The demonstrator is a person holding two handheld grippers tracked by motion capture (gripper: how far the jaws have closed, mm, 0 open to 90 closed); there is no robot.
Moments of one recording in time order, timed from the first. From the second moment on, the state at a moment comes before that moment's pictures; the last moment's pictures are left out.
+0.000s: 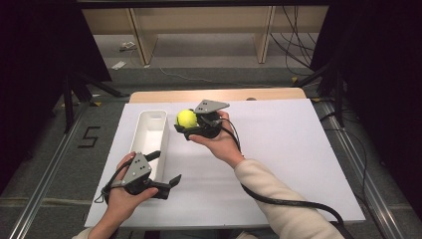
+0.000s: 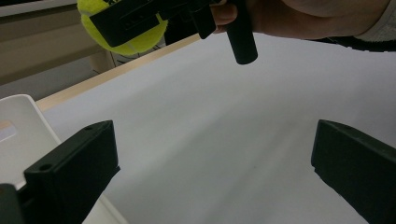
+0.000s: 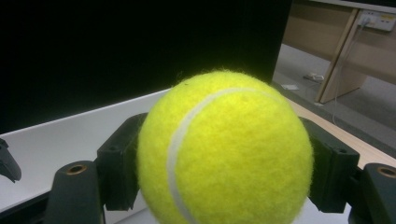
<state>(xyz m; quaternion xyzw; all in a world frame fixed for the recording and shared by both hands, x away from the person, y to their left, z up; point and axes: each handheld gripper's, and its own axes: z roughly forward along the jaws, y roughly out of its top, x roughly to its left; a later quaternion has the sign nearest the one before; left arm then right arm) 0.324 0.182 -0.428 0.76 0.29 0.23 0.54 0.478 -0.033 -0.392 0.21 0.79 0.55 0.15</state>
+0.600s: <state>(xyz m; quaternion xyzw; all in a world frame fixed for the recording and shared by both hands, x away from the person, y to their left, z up) 0.324 0.182 -0.428 0.76 0.29 0.23 0.54 0.478 -0.022 -0.391 0.21 0.79 0.56 0.15</state>
